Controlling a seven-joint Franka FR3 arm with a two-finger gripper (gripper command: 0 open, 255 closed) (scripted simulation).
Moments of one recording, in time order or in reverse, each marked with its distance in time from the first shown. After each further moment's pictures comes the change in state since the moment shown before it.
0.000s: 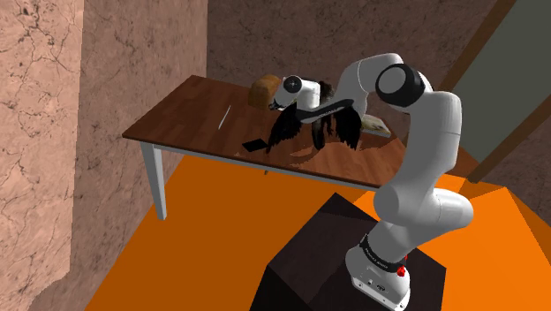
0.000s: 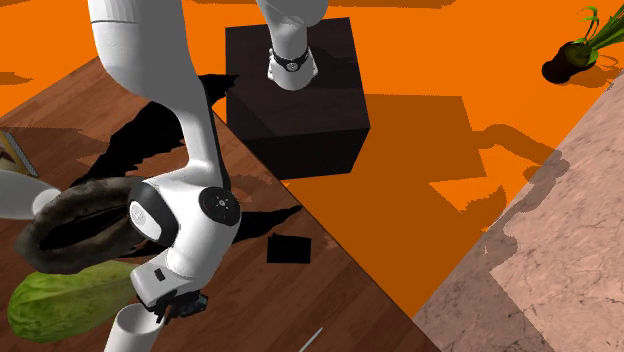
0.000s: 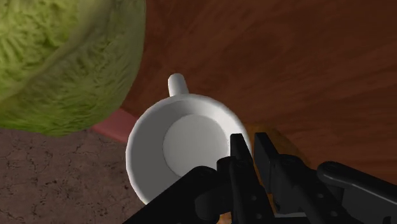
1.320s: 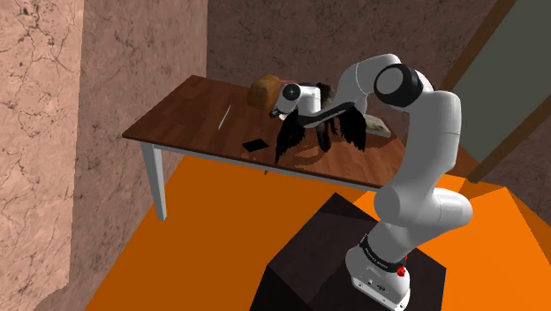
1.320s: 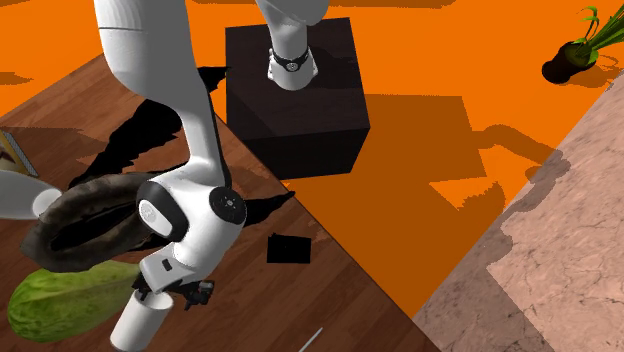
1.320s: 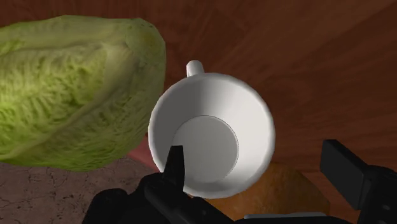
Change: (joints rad) arm 0.038 -0.014 -0.066 -0.051 -0.045 -0.043 0.086
